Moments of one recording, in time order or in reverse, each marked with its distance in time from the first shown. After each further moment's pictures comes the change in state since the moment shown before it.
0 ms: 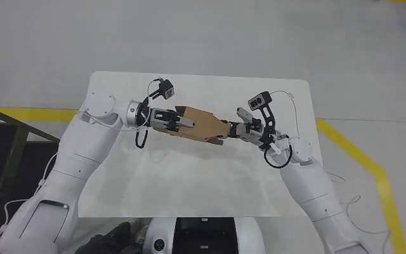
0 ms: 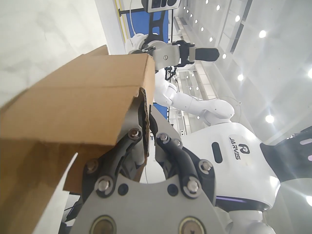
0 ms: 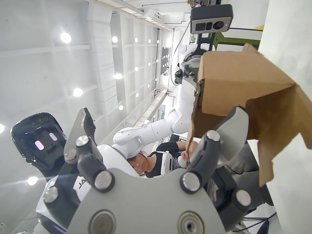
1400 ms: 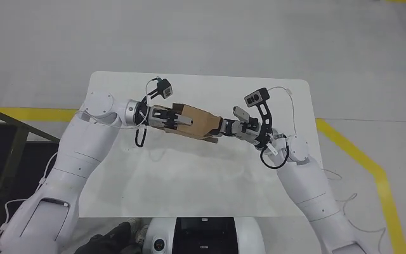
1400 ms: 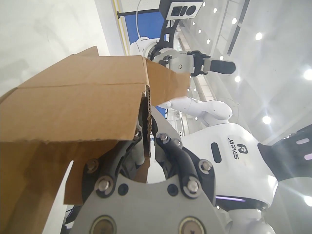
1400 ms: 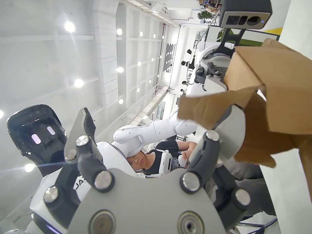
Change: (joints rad) left arm -0.016 -0.005 -0.002 0.059 -0.061 -0.016 -0.028; right arm -0.005 -0.016 -0.004 -0.049 -0.018 -0.017 -0.021
